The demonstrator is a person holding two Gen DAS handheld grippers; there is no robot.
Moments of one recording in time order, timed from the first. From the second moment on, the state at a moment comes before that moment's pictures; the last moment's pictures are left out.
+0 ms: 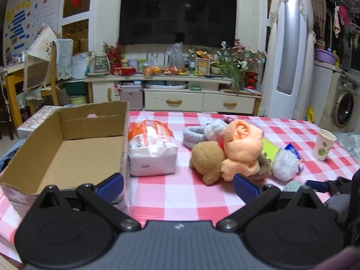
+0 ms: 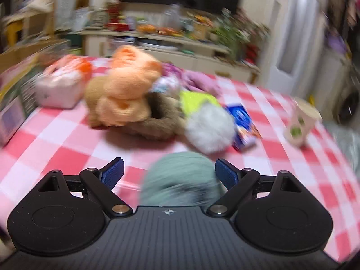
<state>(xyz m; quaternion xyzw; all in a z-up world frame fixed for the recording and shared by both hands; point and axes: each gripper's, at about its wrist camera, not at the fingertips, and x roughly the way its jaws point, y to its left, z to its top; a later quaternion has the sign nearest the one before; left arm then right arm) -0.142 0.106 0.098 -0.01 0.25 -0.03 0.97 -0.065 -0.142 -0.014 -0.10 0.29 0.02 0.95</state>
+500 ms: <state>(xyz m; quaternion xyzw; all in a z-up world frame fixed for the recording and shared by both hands) -0.144 0.109 0.103 -0.02 0.25 -0.02 0.97 -0.084 -0.132 0.004 -0.05 0.28 0.03 0.96</state>
